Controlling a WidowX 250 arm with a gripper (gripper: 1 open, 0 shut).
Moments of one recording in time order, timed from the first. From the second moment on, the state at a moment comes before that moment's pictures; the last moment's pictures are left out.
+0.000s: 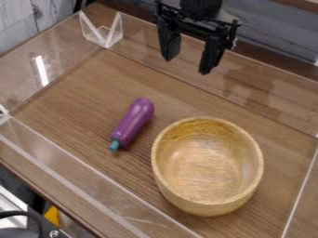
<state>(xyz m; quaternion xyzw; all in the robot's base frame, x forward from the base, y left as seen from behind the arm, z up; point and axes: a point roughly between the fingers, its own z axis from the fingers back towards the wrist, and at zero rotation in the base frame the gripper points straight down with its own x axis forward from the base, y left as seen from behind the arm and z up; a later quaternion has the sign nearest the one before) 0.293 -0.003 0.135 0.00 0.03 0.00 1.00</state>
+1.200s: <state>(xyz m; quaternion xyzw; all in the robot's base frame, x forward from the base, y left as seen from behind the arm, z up) 0.253 0.058 0.087 0.01 0.04 -0.01 1.00</state>
